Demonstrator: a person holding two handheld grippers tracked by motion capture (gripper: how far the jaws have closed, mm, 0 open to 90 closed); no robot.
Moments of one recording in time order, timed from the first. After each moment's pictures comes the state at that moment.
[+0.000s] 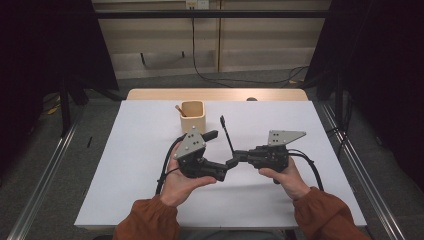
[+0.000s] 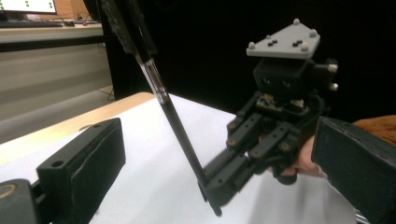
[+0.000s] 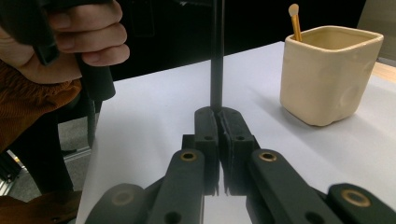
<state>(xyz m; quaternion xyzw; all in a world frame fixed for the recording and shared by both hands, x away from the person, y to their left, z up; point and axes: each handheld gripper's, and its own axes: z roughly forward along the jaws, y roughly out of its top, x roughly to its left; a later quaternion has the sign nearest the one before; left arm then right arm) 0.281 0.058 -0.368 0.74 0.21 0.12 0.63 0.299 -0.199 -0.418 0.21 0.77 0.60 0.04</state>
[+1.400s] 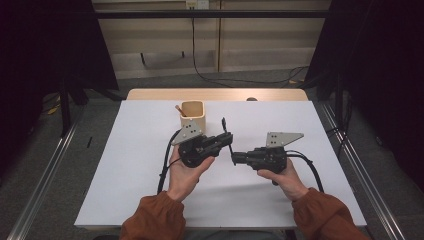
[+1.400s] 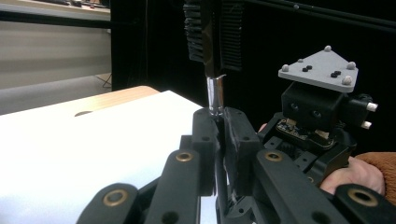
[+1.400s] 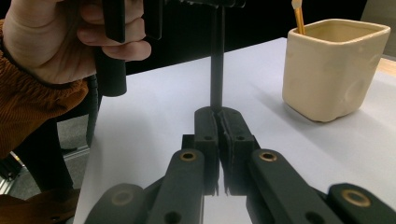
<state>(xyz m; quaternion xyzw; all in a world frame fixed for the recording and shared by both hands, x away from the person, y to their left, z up) 0.302 0.059 -0.375 0.72 0.26 0.07 0.64 0.299 -0.196 -0.424 0.21 0.77 0.60 0.04</state>
